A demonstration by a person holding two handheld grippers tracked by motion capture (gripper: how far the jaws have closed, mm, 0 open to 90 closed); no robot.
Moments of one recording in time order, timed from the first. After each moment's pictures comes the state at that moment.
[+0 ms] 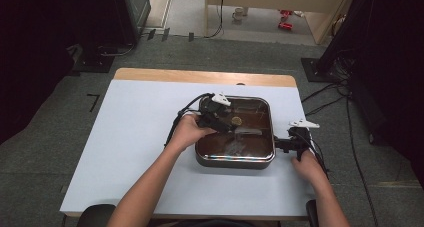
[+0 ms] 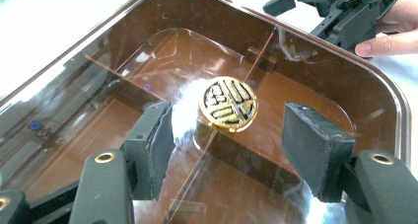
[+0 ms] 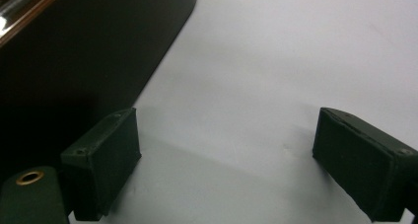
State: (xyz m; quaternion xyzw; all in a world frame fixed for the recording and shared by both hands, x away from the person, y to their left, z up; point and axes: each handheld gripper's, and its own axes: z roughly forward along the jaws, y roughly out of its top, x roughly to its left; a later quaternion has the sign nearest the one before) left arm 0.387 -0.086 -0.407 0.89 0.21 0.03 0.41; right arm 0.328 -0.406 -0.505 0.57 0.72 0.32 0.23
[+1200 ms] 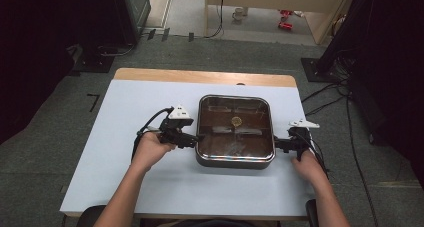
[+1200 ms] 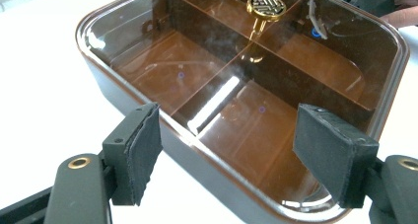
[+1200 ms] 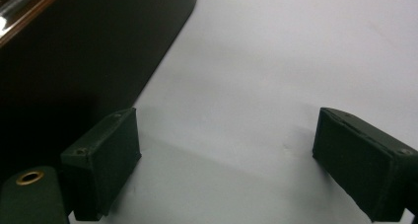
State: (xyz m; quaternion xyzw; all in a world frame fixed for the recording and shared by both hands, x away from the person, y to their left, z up) left arm 0.337 0.015 -0.411 0.86 0.29 0.08 0.42; right arm 0.328 -0.406 -0.505 0.57 0.72 0.32 0.23
